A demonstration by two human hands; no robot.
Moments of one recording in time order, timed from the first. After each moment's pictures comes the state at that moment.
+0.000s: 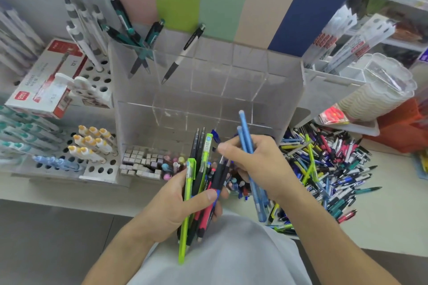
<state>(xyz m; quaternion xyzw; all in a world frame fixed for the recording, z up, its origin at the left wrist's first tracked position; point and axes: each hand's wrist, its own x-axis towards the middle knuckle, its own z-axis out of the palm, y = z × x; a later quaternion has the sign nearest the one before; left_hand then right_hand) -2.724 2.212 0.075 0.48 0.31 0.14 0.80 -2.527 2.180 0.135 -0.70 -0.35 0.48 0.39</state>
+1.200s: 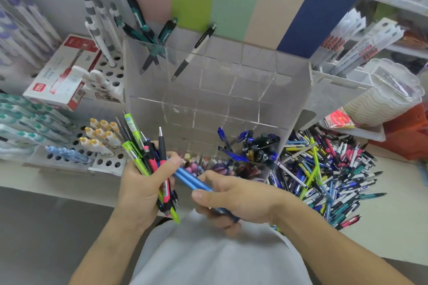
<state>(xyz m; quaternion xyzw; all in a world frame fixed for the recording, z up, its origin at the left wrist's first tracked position) -2.743 2.225 0.075 0.34 0.47 0.44 0.68 -2.557 2.168 0.119 -0.49 -0.31 0.80 0.16</state>
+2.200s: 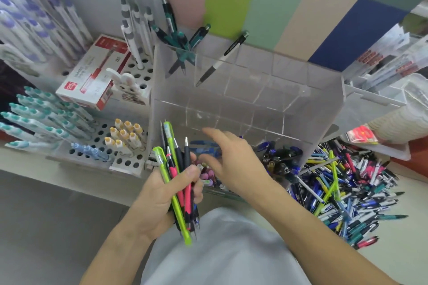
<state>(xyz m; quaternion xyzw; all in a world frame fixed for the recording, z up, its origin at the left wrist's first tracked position) -2.757 2.229 0.080 0.25 0.32 0.34 0.85 -2.582 2.231 0.092 -0.69 -0.66 0.26 0.16</state>
